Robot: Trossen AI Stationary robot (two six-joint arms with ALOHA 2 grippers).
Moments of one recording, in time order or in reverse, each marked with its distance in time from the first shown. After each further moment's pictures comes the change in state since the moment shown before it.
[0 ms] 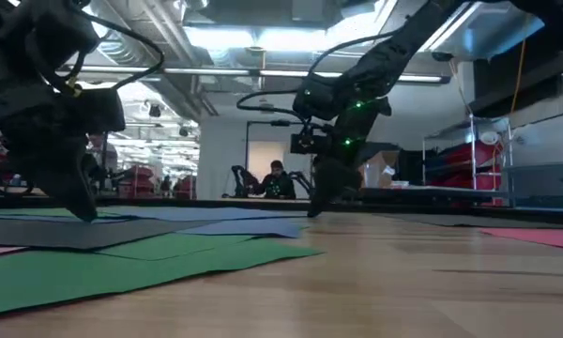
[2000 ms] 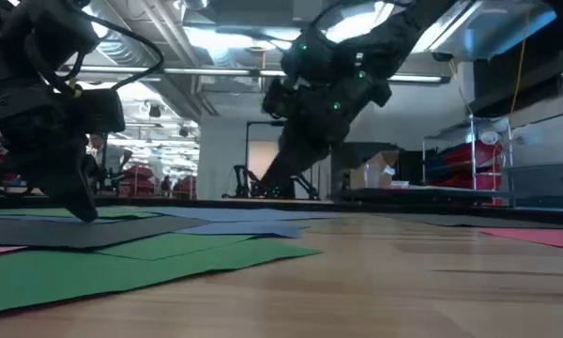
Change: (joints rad) left arm -0.006 0.006 0.001 0.009 -0.005 -0.011; right arm 0.175 -0.045 -0.017 0.325 -0.248 0.193
